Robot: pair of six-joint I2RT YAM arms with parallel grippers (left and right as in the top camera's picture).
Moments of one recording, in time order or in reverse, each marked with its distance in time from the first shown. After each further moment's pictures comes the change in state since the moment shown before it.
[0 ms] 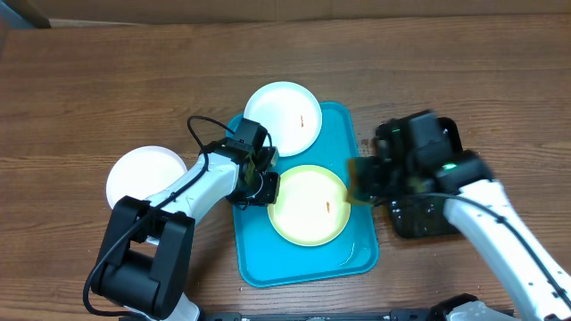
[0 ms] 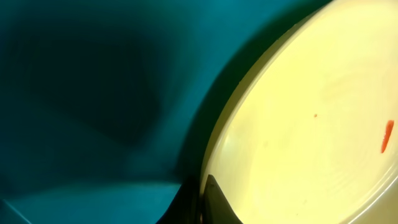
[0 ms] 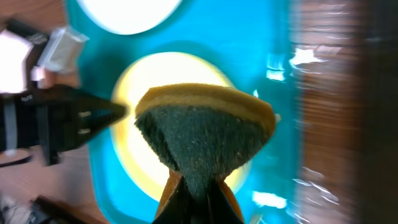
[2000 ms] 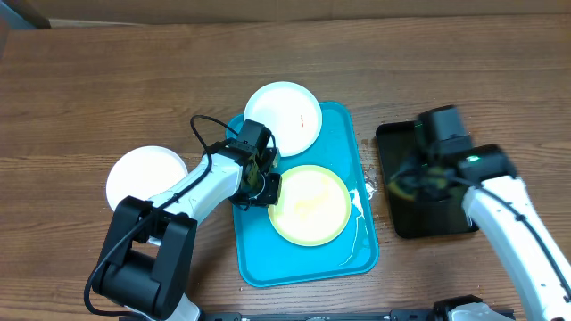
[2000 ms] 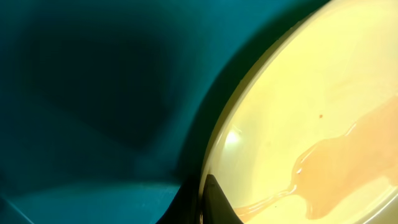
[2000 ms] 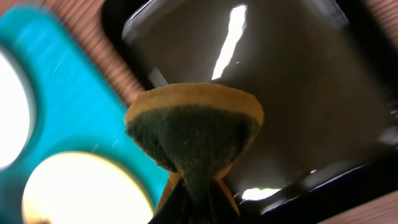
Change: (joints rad) left arm -0.016 0.002 0.001 -0.002 -0.034 -0.011; right arm -0.188 -0.016 0.045 -0.168 0.394 0.293
